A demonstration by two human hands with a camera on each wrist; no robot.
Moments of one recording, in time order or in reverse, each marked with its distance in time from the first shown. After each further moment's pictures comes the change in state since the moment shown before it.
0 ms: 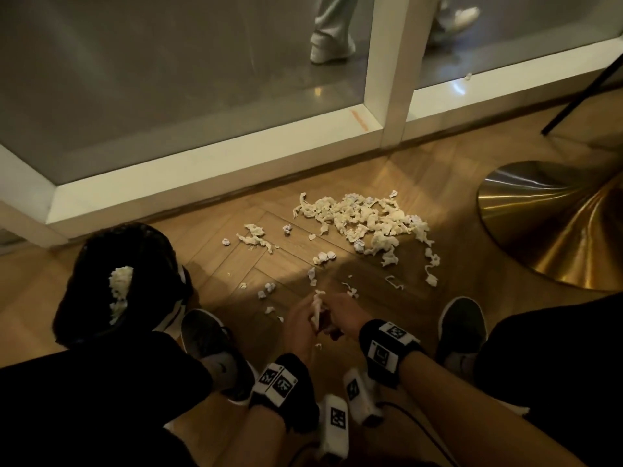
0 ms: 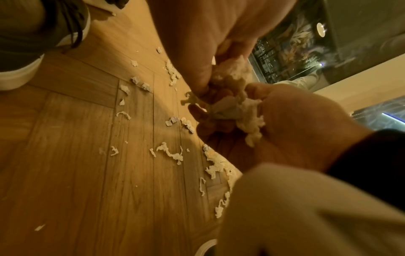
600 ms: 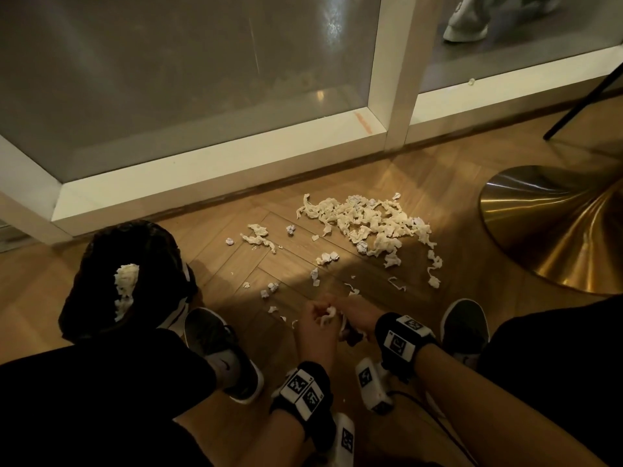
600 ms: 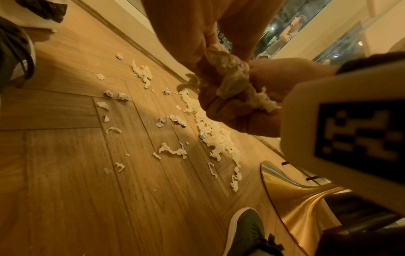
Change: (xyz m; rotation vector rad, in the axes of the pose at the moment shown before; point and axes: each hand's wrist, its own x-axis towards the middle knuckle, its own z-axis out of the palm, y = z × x) left_hand -0.009 -0.024 0.013 0.112 0.095 0.151; right_hand -0.002 0.004 -0.016 0.155 -0.106 0.182
